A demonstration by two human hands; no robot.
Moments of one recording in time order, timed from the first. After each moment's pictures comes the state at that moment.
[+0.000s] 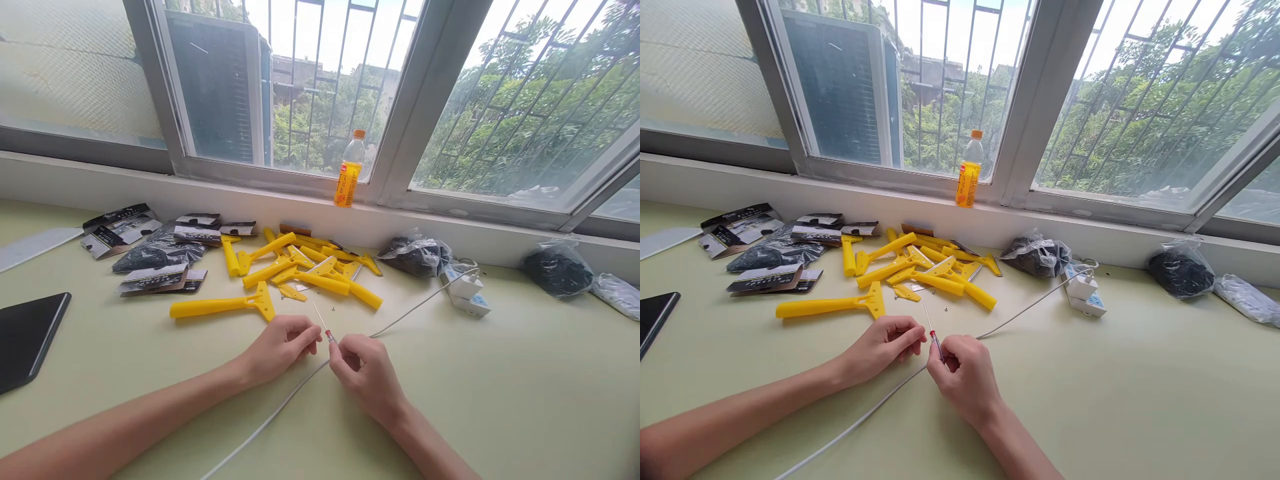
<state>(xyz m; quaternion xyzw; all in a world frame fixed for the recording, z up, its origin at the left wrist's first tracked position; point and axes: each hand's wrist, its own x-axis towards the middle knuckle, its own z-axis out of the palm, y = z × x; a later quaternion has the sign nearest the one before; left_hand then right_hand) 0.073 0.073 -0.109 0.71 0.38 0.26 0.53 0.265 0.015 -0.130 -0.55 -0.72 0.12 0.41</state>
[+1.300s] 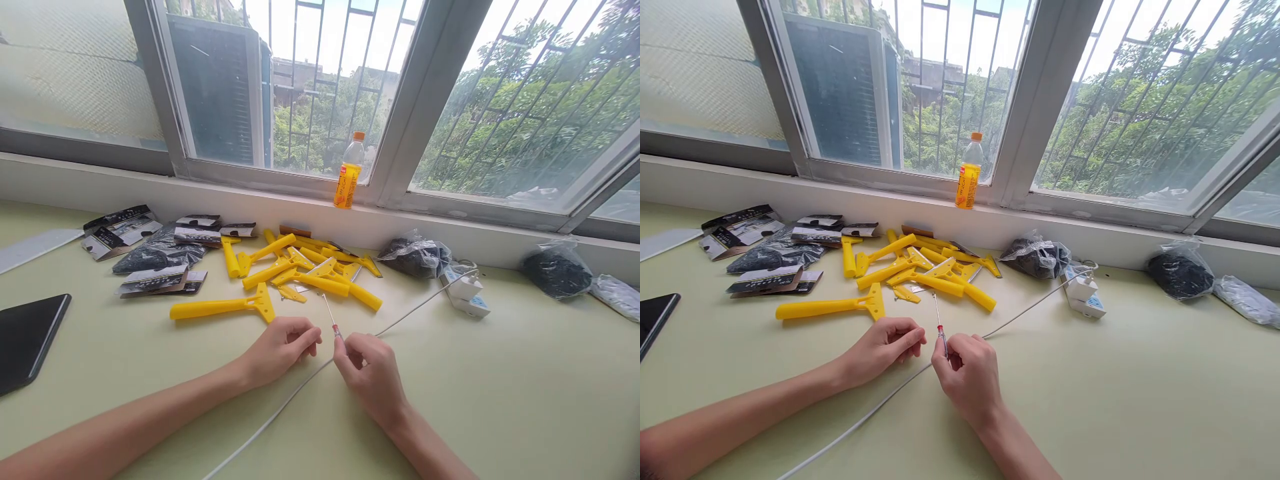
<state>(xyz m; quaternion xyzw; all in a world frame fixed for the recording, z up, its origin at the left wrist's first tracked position) 0.073 0.074 -0.108 0.71 0.38 0.26 0.53 0.265 0.016 -0.130 -0.57 -0.71 0.03 0.43</state>
